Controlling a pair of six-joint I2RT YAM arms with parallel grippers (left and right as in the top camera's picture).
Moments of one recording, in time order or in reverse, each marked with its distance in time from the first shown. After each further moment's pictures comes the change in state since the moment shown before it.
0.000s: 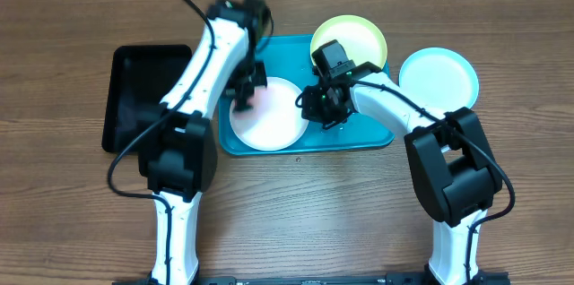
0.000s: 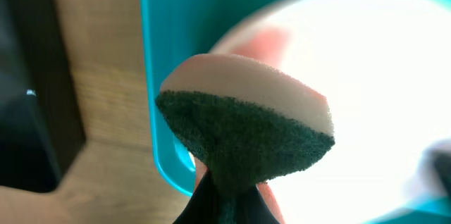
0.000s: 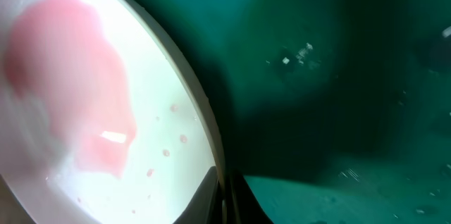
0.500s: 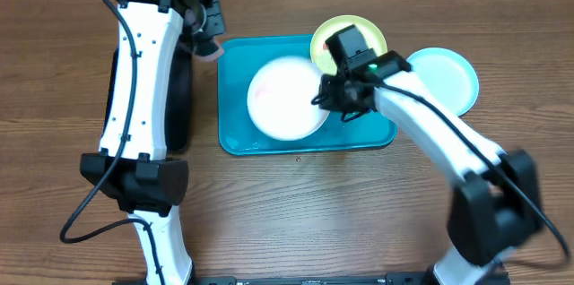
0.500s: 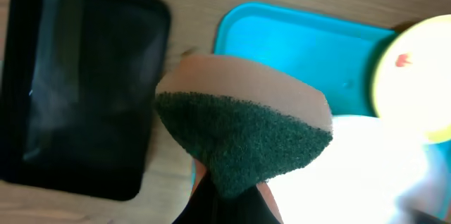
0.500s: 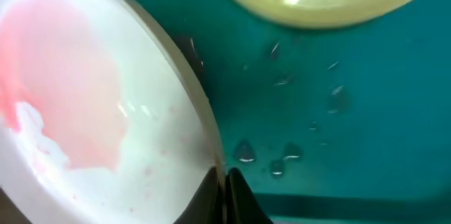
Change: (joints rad) left arm 0.151 -0.153 0.330 -0.084 0.024 0.067; right arm 0.017 -0.278 0.036 -0.215 0.285 -0.011
